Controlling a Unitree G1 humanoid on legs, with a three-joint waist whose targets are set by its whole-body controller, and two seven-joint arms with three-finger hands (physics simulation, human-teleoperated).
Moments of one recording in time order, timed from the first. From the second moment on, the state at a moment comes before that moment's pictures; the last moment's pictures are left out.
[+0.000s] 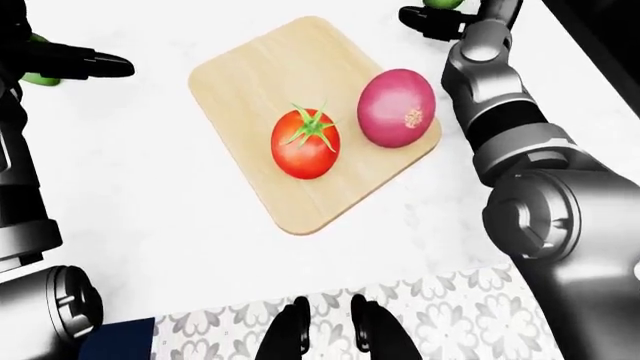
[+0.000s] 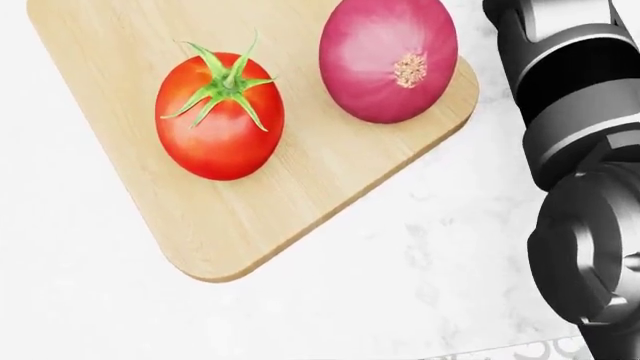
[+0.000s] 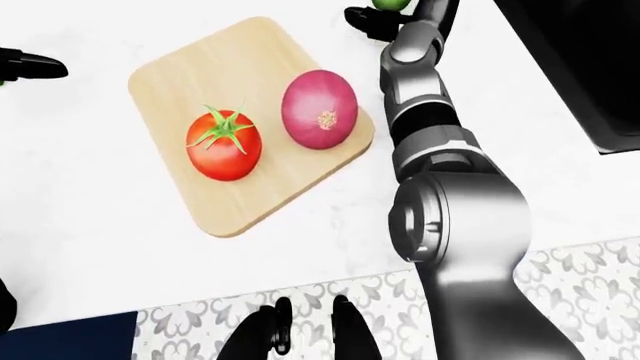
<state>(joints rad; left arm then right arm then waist) -1.08 0.78 0.27 0.54 0.01 0.38 -0.17 -1.60 -0.30 -0.36 1.39 -0.27 -0.11 -0.51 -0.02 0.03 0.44</state>
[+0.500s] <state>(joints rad) -1.08 0.80 0.28 0.52 0.00 0.39 -0.18 -1.62 -0.31 -0.33 1.39 -0.30 -0.10 -0.47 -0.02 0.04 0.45</state>
